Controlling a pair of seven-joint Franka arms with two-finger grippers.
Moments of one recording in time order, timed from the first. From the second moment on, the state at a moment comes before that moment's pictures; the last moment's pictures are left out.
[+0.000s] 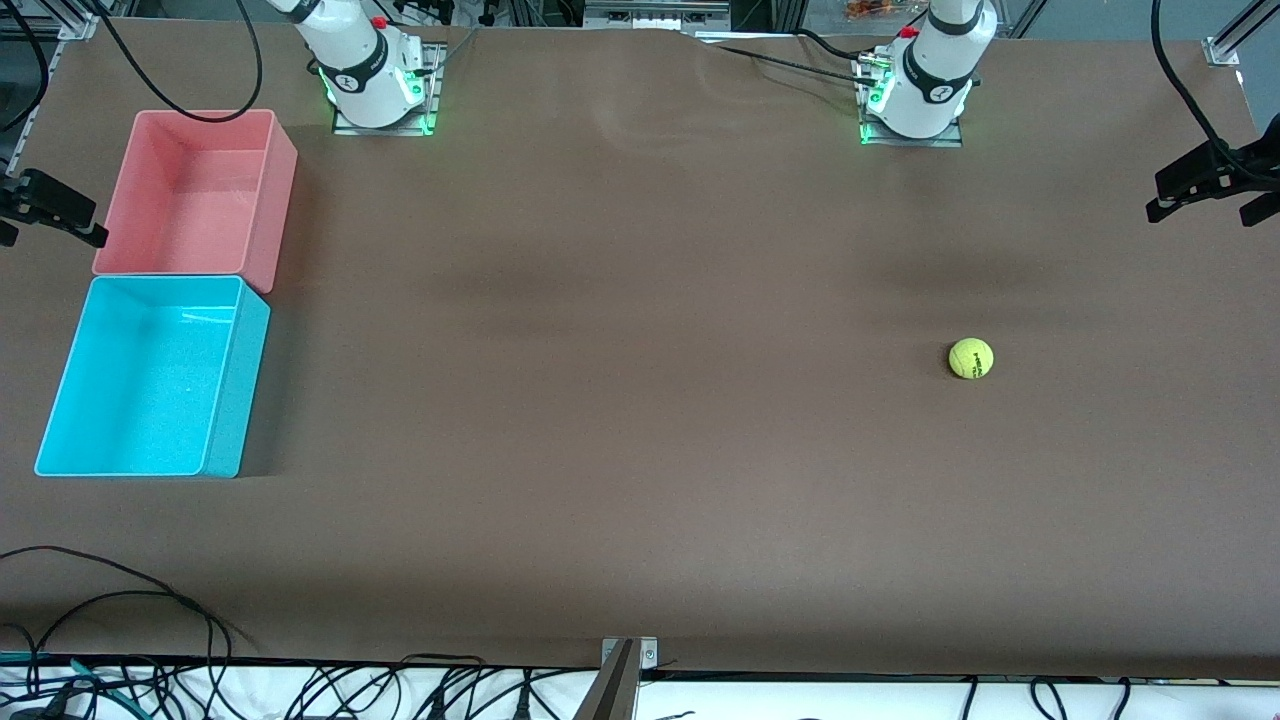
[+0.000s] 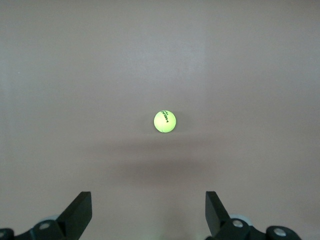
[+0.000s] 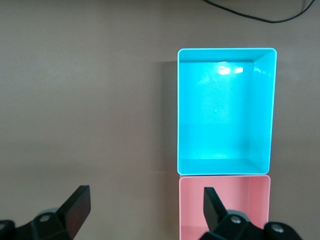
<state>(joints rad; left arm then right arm) 0.02 -0.05 0.06 -1.58 0.01 1.49 0.11 0.00 -0.01 -0.12 -1.61 0.00 1.61 -0.12</state>
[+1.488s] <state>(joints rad) 0.03 -0.04 0.07 -1.60 0.01 1.50 0.11 0.00 -0.01 -0.12 -1.61 0.00 1.61 -0.12</state>
